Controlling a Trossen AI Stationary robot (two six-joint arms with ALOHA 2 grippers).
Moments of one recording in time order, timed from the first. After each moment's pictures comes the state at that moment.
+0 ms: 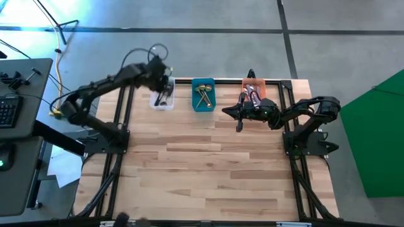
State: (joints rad) left arm 0.74 1.43 1.15 -0.86 -0.12 -0.33; right arm -0.40 1.60 0.32 1.37 -0.30 -0.05
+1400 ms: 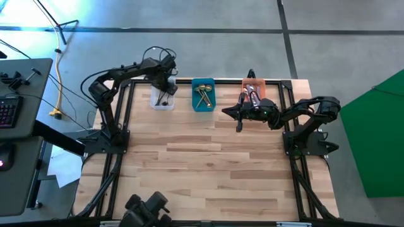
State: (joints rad) left arm 0.88 1.88 1.31 -0.87 -0.13 -0.15; right arm -0.40 1.60 0.32 1.35 -0.30 -0.06
